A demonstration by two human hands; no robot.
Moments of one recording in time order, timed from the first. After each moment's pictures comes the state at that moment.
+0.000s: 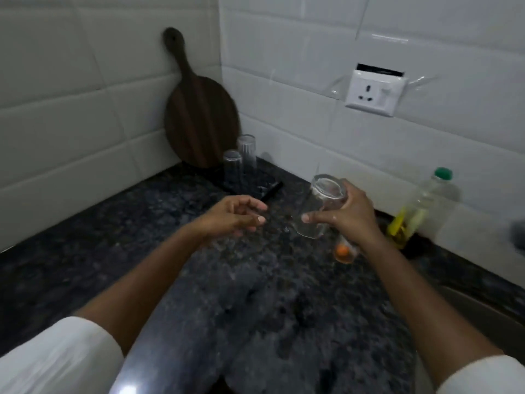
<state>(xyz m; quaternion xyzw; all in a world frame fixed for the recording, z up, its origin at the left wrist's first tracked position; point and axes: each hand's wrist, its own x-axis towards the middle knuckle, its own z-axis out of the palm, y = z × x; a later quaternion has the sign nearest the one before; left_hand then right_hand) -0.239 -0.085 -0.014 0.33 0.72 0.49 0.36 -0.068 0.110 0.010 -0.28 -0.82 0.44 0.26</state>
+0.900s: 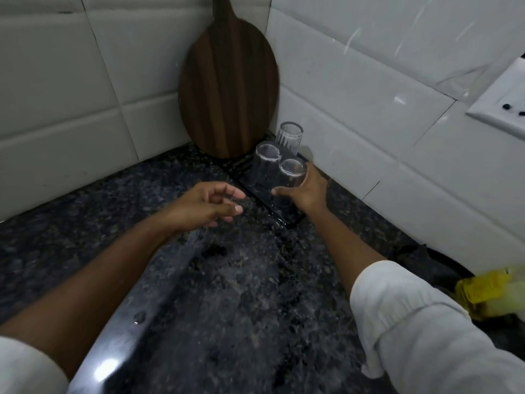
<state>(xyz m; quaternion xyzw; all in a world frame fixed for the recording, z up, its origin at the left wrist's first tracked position) -0.421 -0.091 -0.074 0.24 0.75 0.49 0.37 -0.355 0.151 -0.106 -0.31 -0.85 0.37 0.18</state>
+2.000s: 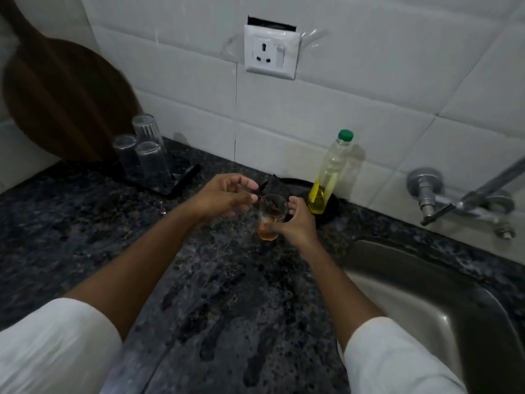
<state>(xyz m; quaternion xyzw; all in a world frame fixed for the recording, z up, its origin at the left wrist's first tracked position) -0.169 0.071 -0.025 0.40 0.70 0.45 0.39 -0.006 0.187 -0.095 -0.45 -0.72 0.48 0.22</state>
